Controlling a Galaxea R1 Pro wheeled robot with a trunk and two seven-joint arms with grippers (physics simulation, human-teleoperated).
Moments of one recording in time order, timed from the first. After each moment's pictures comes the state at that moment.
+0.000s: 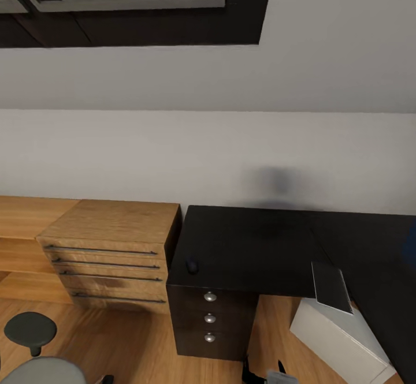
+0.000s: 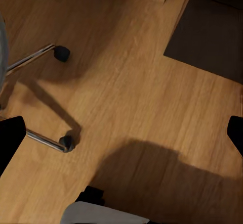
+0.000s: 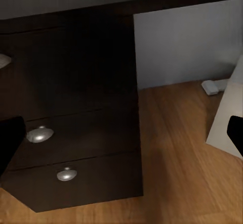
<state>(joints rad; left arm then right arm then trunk) -0.02 0.07 -0.49 -0.79 0.64 -0.08 0.47 -0.14 0.12 0.40 -0.47 -0.26 -0.77 -0.39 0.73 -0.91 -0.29</state>
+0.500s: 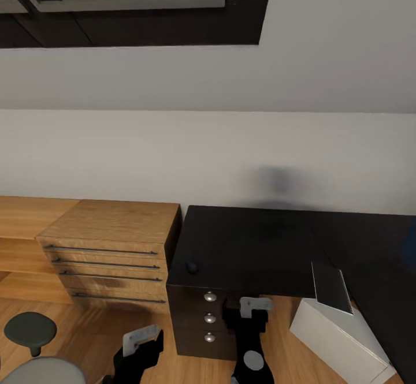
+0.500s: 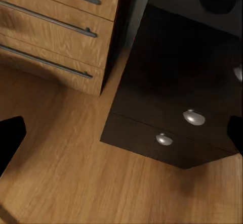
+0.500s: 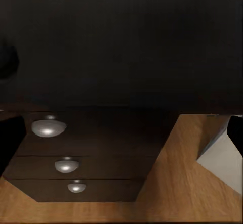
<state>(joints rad) -0.02 0.17 -0.54 -1.37 0.65 0.06 0.57 -0.13 0.13 0.48 -1.29 -0.12 0.23 -0.60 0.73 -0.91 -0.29</state>
